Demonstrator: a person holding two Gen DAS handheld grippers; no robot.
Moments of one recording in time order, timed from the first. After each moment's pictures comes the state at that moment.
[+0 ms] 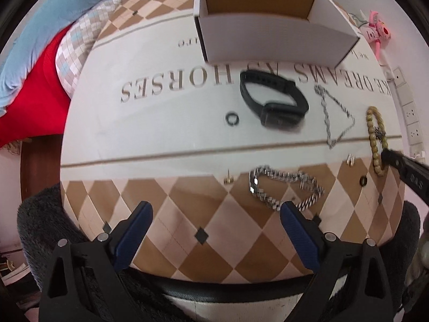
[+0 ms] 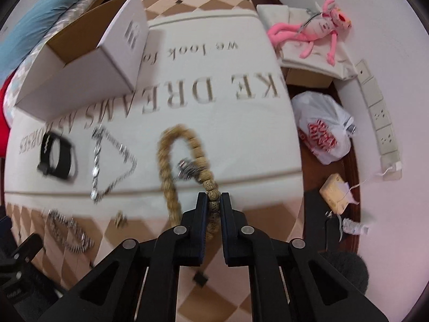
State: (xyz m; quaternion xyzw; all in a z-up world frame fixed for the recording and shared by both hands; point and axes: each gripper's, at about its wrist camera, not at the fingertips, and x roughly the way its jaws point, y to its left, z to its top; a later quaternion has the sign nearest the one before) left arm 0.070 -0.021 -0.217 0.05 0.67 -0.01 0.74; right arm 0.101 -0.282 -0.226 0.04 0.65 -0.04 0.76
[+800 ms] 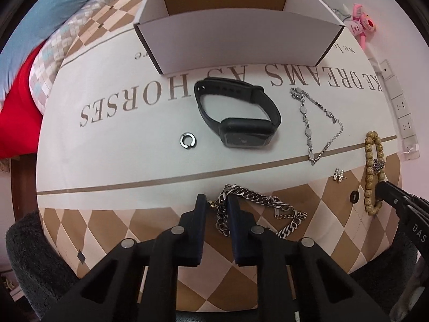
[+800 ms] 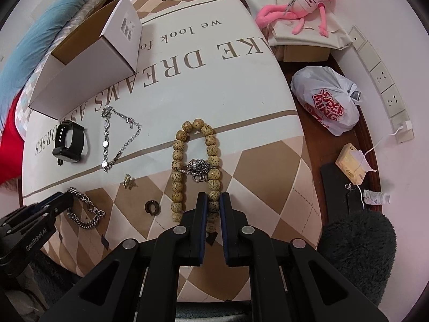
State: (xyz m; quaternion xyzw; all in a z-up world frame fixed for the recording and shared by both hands) left arm 0.088 -0.038 -0.240 0.05 0.65 -0.06 0.76; right arm 0.060 -0.288 -0.225 0.11 0.65 -0.04 0.75
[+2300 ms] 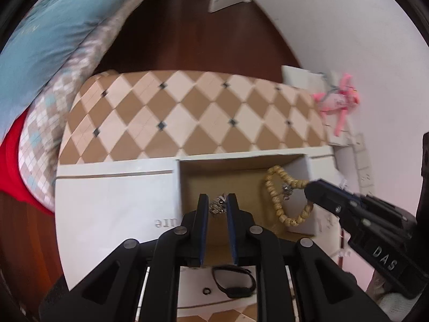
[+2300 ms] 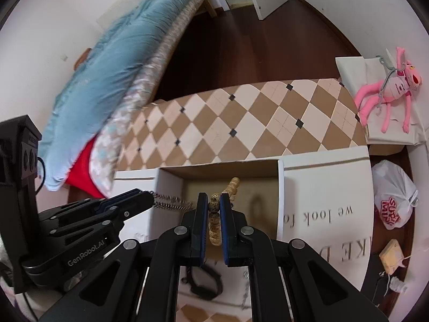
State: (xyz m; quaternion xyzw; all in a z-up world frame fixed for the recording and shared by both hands) left arm 0.286 -0.016 -0.135 -0.04 0.60 -0.11 0.79; right arm 0.272 -0.202 -0.114 0.15 0.57 0.13 0.80
